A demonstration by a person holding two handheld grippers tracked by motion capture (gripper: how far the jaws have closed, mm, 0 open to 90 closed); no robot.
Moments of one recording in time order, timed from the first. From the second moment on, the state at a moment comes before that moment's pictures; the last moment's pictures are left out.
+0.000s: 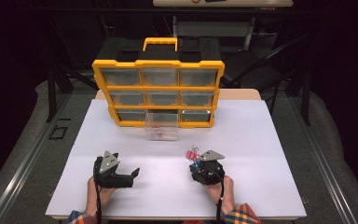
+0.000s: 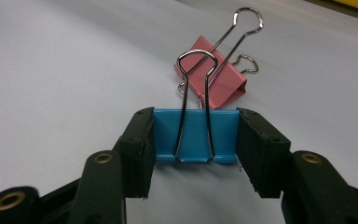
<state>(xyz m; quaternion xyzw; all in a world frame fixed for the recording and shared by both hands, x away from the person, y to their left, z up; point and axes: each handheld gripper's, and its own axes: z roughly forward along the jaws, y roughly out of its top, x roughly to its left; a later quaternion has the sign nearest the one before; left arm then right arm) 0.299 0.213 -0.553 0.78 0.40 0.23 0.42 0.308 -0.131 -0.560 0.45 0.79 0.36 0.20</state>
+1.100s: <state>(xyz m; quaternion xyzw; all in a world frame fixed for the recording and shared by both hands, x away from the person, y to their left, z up) 0.300 0.213 -0.553 0.79 0.39 0.23 0.42 0.291 -0.155 -0.527 0.43 0.78 0.40 0.19</state>
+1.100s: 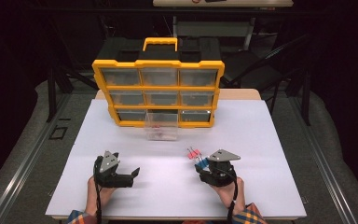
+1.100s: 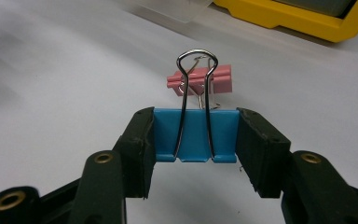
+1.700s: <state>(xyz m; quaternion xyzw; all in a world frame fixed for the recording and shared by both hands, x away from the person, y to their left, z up) 0.301 0.213 -0.553 0.79 0.39 0.22 0.42 0.301 -0.153 -0.527 0.44 0.79 0.39 0.19</state>
